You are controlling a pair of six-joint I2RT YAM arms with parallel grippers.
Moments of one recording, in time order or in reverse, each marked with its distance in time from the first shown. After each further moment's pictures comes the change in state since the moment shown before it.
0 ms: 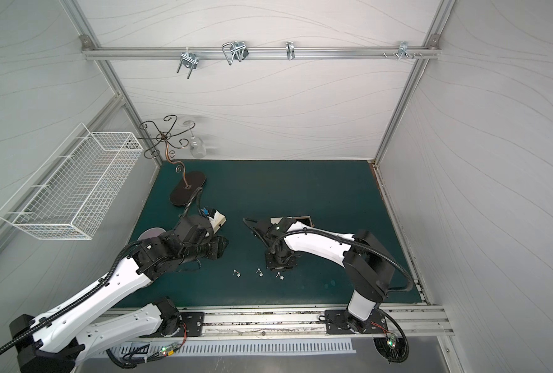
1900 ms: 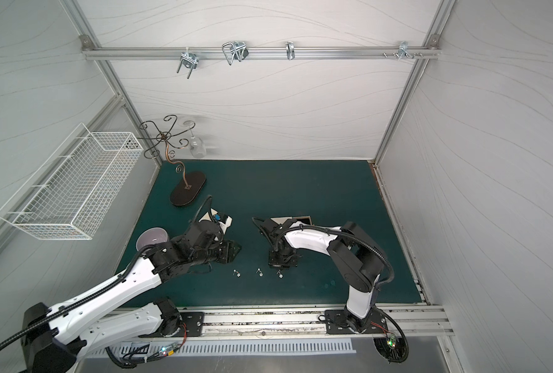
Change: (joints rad) left arm -0.060 0.095 -0.130 0.275 0.176 -0.017; right arm -0.123 0.064 -0.108 0.205 -0.076 0.035
